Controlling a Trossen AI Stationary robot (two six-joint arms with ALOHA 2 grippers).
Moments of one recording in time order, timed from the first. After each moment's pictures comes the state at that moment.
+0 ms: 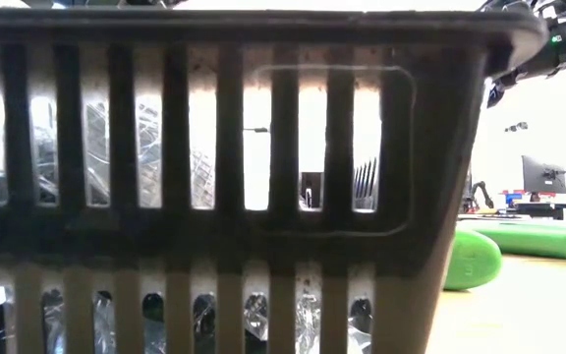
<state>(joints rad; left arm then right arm) -0.16 1.11 0.71 -0.08 -0.26 -0.03 0.00 0.47 0.26 0.08 0.34 0.11</state>
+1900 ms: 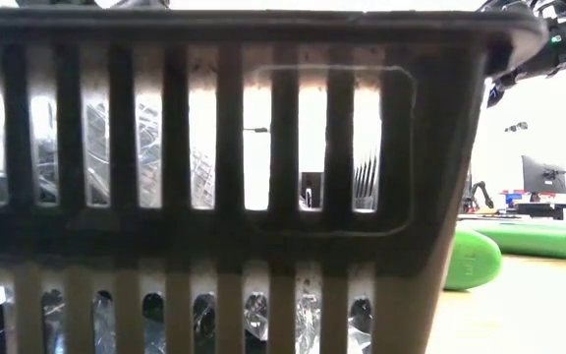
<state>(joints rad) -0.04 1.33 0.62 -0.16 -0.01 -0.16 0.00 0.47 0.26 0.09 0.34 0.10</state>
